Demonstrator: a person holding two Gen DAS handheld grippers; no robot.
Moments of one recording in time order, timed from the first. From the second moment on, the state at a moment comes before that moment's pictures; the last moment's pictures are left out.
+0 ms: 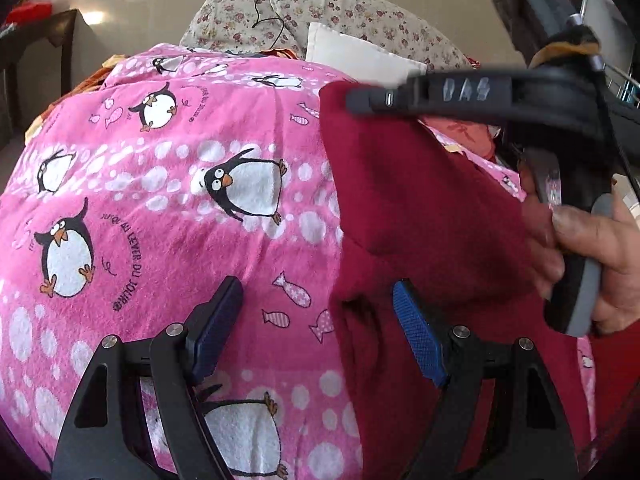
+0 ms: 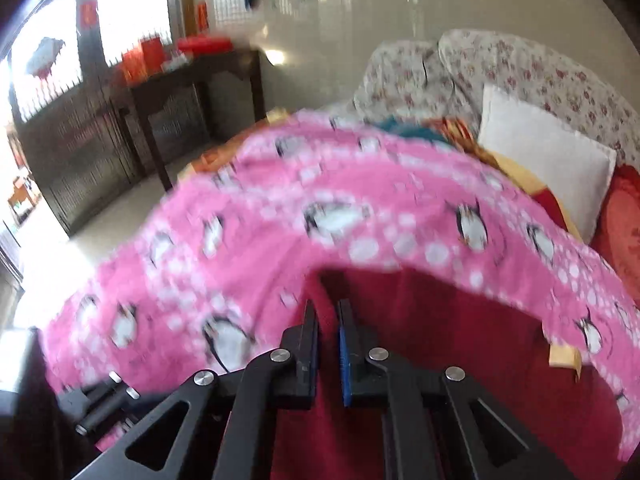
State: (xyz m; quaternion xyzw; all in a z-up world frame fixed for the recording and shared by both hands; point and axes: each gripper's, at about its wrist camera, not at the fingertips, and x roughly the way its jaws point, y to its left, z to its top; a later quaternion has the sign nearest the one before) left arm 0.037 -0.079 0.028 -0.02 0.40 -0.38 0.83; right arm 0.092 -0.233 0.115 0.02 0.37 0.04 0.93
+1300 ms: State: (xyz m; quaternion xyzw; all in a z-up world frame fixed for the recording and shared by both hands) left arm 0.032 -0.087 0.032 -0.04 0.37 -0.42 0.83; right arm -0.149 -0.481 0.080 0.23 0.37 -0.26 0.86
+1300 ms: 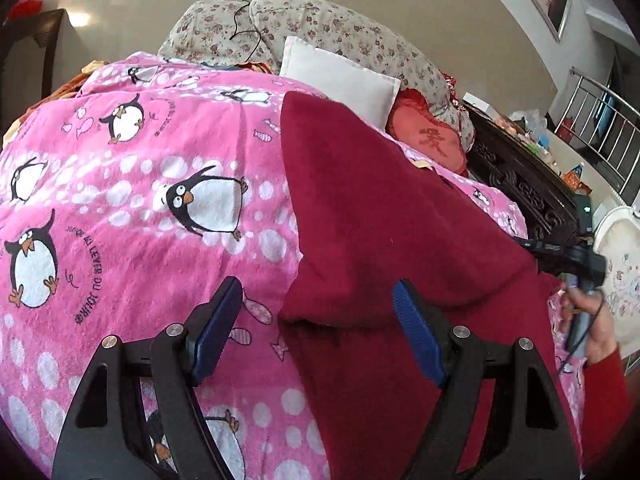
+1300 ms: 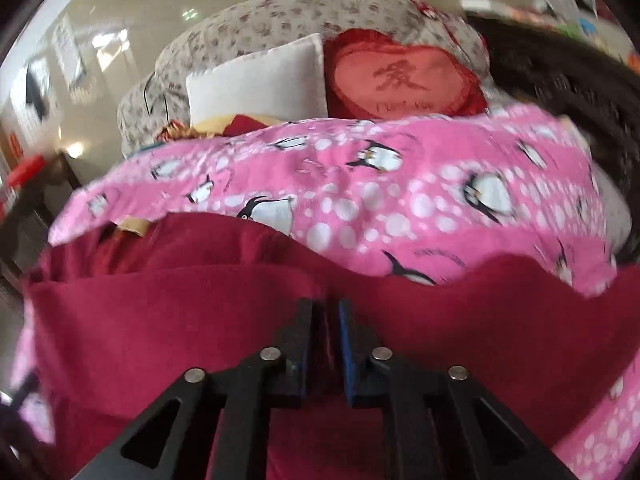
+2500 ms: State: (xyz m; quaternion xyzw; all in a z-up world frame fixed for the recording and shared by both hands) left arm 0.034 -0.084 0.034 -0.04 0.37 -0.41 0.83; right arm -0.338 -0.598 0.075 0.43 0.19 -0.32 0.82
